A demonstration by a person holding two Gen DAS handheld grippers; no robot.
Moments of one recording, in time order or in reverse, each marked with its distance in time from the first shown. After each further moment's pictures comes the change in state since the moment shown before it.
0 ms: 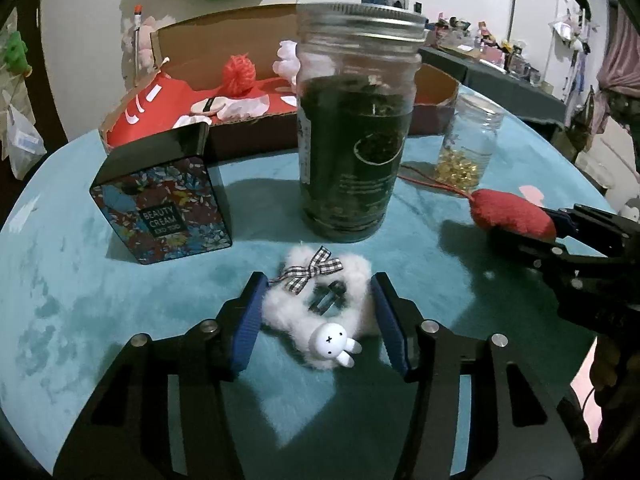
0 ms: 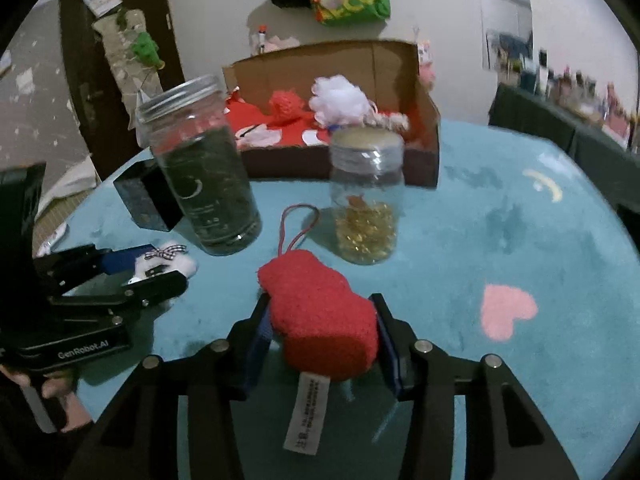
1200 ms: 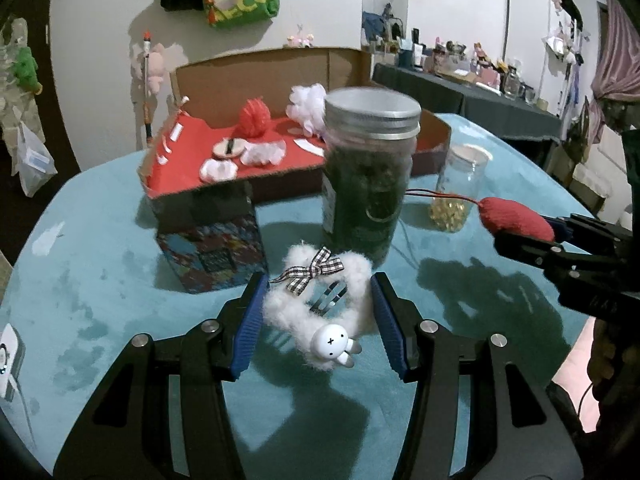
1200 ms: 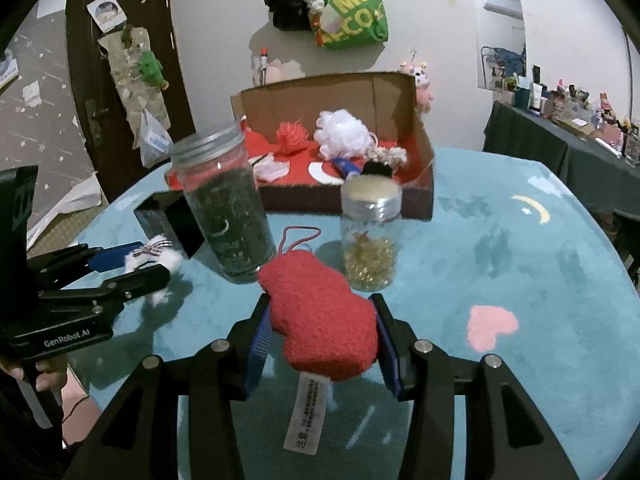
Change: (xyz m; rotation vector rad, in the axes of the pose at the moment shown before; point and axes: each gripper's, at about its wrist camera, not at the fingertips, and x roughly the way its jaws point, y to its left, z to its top) left arm -0.047 0.011 0.012 0.010 -0.094 0.012; right arm -0.029 0.002 0.013 0.026 -0.077 0.007
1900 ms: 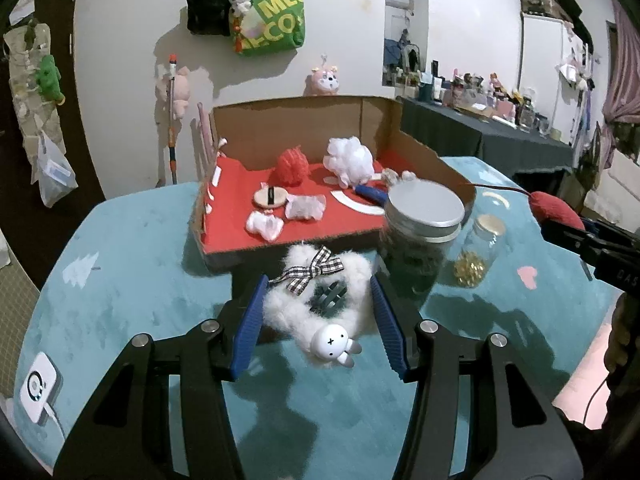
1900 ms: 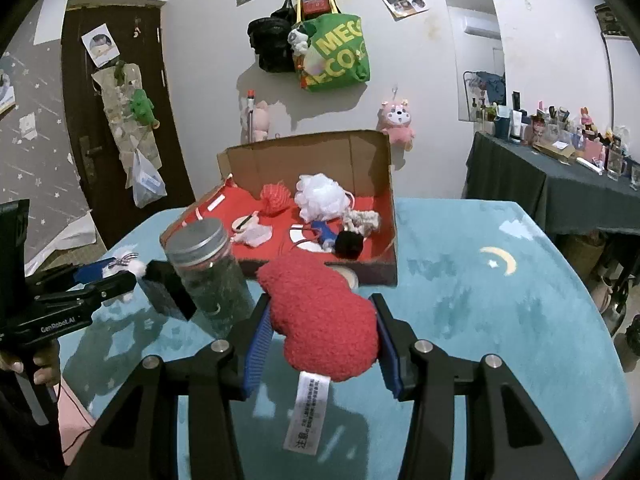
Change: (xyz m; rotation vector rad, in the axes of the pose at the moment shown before) left arm -0.030 0.036 0.039 -0.037 -0.095 0.050; right arm -0.035 -0.016 0.046 0.024 -0.125 -0.035
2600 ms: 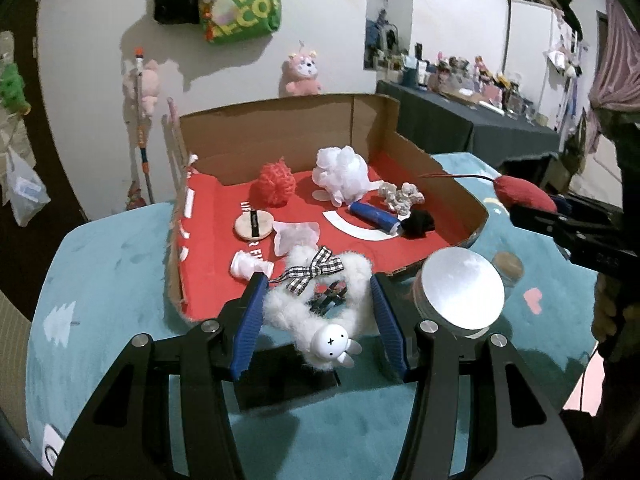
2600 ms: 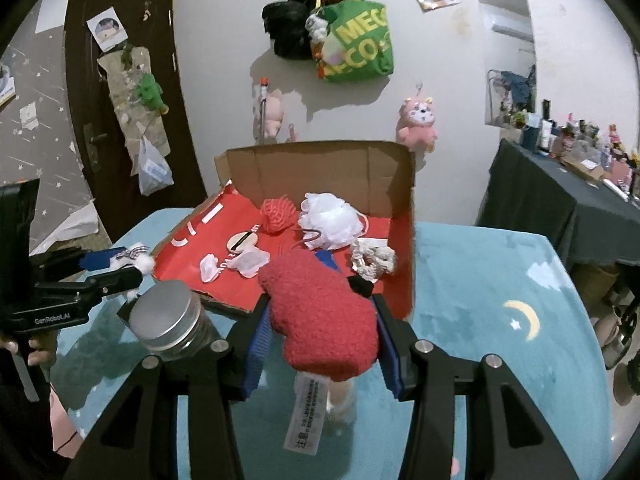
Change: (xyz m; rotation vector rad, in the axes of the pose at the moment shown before) left arm 0.050 0.015 0.063 0.050 0.081 -0.086; right arm 0.064 -0.008 0.067 -0.066 0.071 0.054
